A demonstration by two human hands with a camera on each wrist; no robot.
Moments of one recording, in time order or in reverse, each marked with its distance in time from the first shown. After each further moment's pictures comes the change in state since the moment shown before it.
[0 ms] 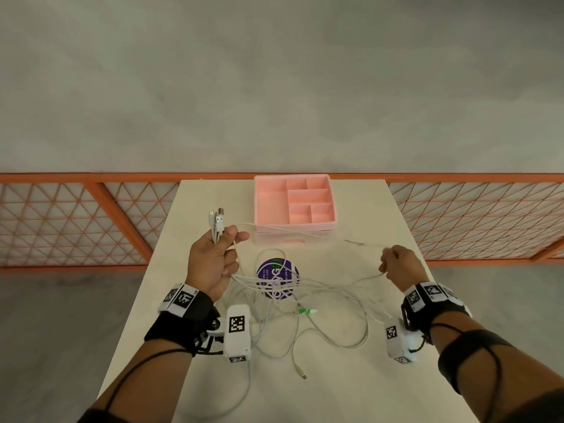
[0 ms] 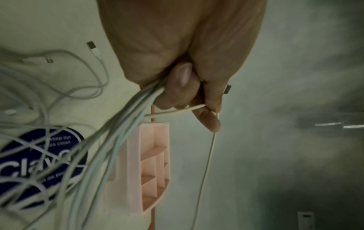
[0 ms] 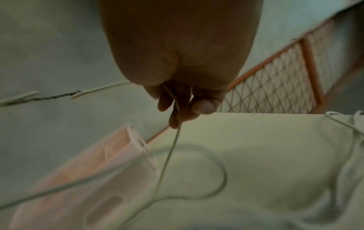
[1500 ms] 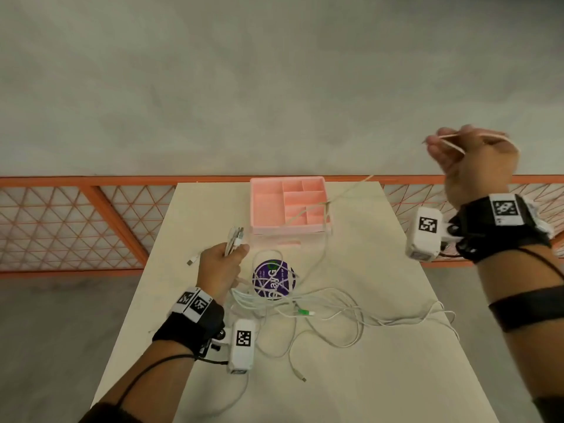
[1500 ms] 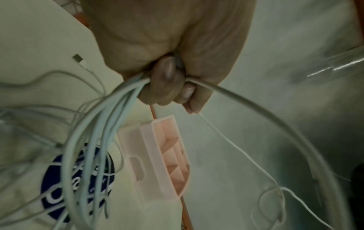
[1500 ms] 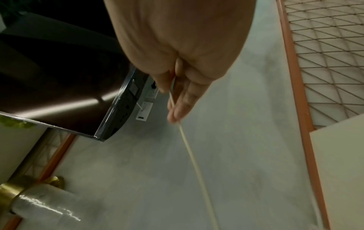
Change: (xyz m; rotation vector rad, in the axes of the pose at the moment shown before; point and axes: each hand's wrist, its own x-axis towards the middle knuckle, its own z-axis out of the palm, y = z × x) left_hand 0.009 -0.034 -0.001 0.399 0.139 0.016; right_hand -0.009 -0.151 -0.137 1.246 0.351 -0.386
